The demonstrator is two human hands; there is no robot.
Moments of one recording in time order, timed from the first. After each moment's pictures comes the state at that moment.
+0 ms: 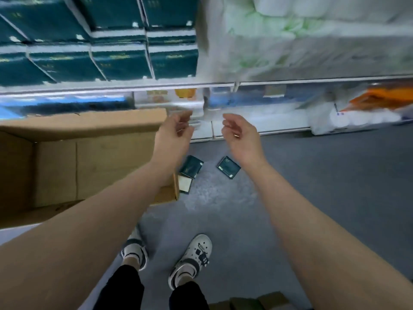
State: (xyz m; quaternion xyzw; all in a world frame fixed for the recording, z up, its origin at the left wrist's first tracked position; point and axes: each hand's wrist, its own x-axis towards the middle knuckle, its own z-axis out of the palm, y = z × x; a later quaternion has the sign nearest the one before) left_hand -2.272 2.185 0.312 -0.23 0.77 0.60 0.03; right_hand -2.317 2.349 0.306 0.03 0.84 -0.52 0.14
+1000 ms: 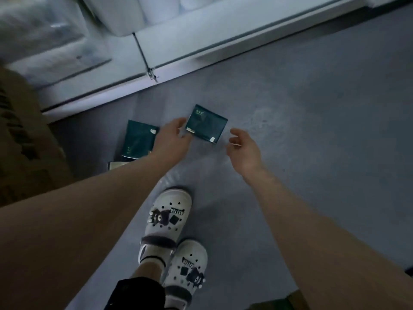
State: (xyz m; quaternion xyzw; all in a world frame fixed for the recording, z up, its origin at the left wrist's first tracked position) left_hand -2.316 2.359 -0.096 -0.20 0.82 0.45 0.31; right_hand -2.285 2.538 -0.125 0.30 0.80 -0.46 0.26
